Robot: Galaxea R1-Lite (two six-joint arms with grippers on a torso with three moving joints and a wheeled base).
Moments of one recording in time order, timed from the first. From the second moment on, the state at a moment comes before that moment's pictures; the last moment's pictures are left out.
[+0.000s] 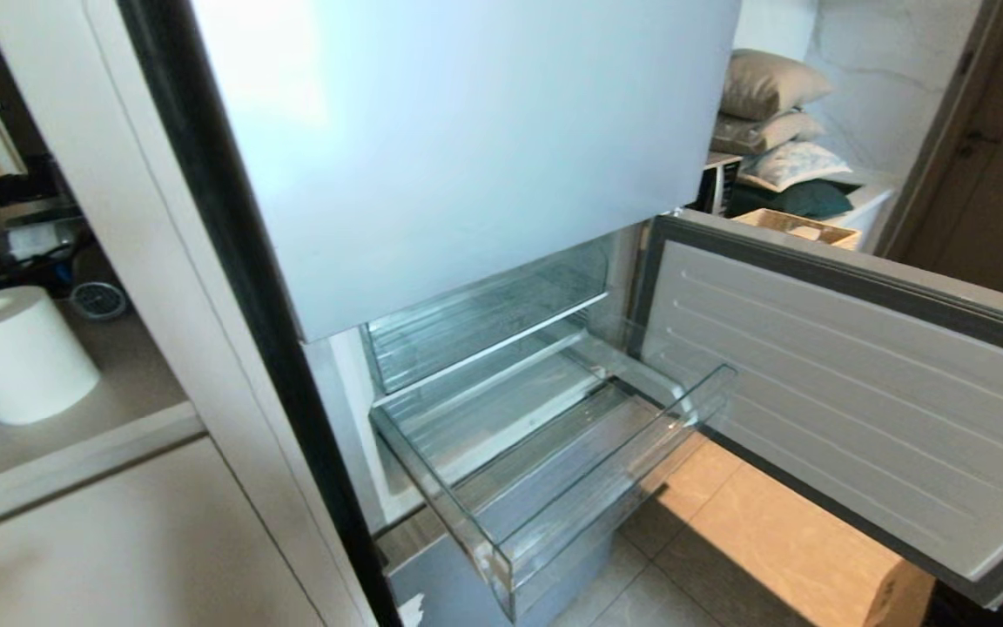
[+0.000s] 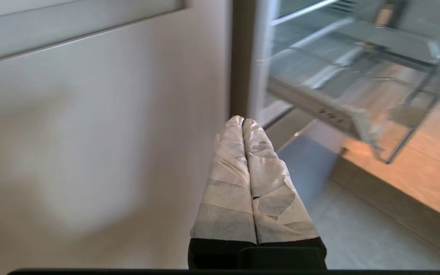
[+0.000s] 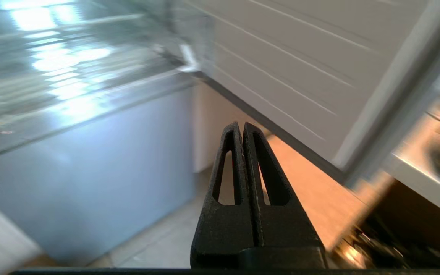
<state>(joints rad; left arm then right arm) -0.01 0.00 0.00 0.00 0.00 0.00 0.00 0.00 0.00 0.00 0.01 -0.05</state>
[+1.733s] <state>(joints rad) -0.01 0.00 0.00 0.00 0.00 0.00 0.05 1.52 -0.20 -0.40 0.07 0.01</state>
